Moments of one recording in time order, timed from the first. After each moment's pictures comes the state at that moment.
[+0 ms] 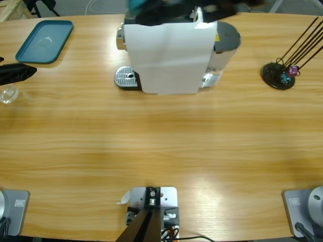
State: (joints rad) arm 0 -0.83 1.09 -0.80 0.42 0.28 -0.21; arm 1 0.95 1.54 -1.38 0.35 0.10 -0.33
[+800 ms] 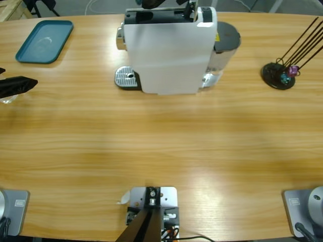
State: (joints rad) arm 0 -0.83 1.07 -0.74 0.41 0.28 -0.21; arm 1 0.81 1.79 -1.53 0.35 0.00 -0.46
